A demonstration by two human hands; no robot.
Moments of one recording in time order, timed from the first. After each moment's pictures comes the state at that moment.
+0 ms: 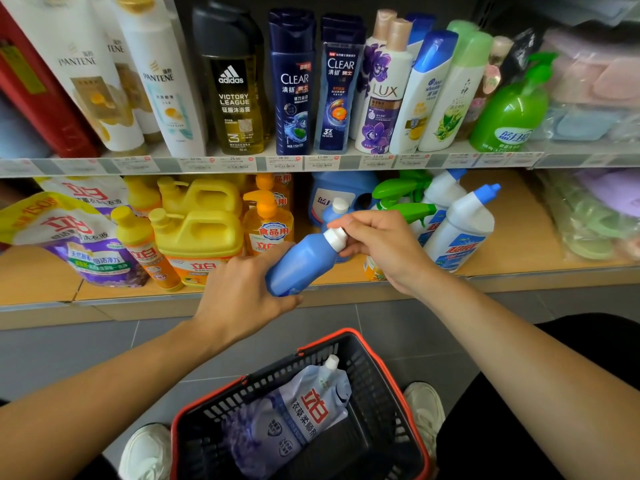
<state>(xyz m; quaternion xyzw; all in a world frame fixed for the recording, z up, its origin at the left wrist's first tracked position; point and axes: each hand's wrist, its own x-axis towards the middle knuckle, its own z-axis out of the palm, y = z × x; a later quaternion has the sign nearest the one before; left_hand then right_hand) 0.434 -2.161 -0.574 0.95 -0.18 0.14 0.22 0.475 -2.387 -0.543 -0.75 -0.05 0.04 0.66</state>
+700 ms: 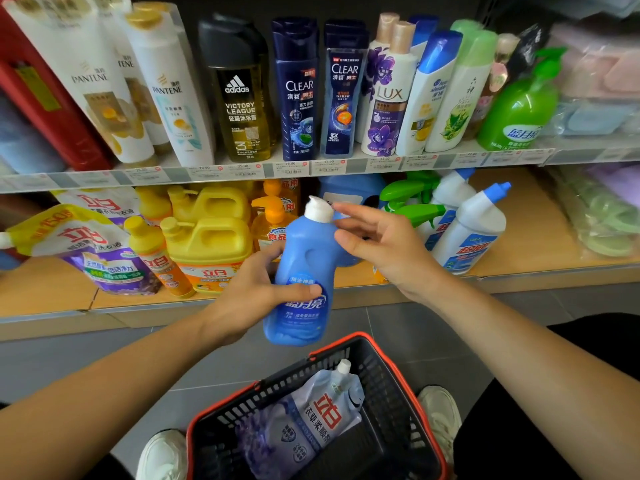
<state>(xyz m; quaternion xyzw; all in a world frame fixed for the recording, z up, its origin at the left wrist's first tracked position) 0.444 -2.163 -0.567 0.69 -0.07 -0.18 0.69 0.471 -2.386 -0.545 -0.75 -0.11 0.04 0.65</state>
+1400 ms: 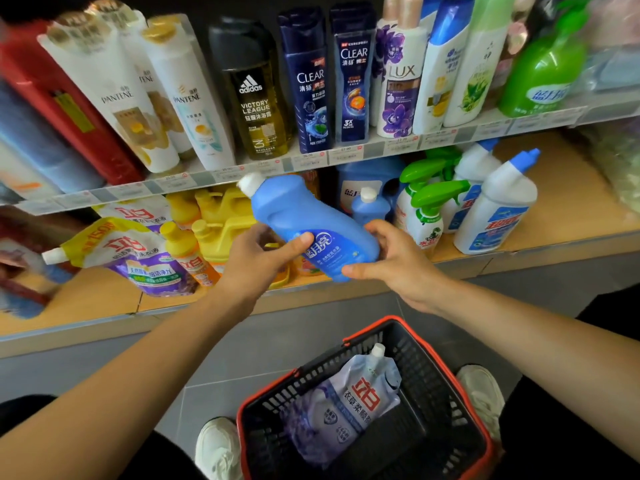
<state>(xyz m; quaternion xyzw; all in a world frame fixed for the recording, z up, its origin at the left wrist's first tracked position) 0.456 -2.139 -0.547 0.77 0.02 -0.05 0.64 0.450 -2.363 -0.587 -0.72 -0.04 0.08 0.69</state>
